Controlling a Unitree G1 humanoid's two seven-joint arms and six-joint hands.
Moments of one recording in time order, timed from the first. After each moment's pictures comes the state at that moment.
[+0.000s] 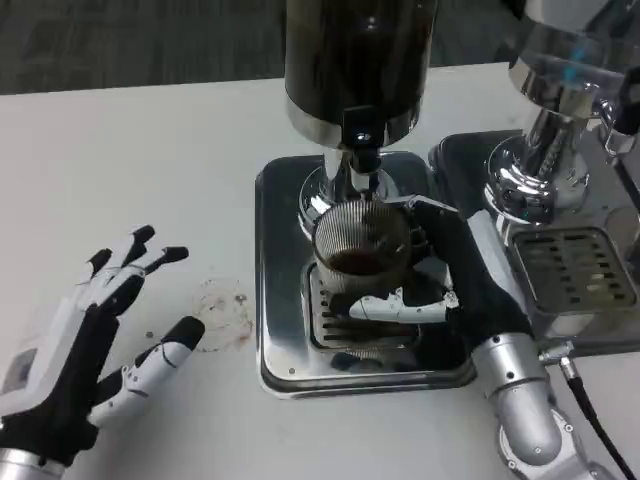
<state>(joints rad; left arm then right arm) 0.08 0.47 0.02 0.57 0.51 -0.86 0.34 -0.31 -0.10 0.20 0.69 -0.36 -0.47 -0.28</state>
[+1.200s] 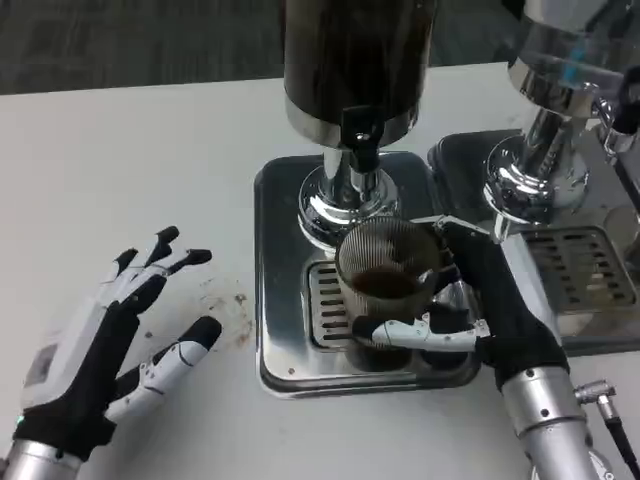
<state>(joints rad) 0.02 0.48 -0.04 0.65 0.48 -0.91 0.32 -0.06 -0.10 0.17 0.30 -0.36 -0.32 -0.19</state>
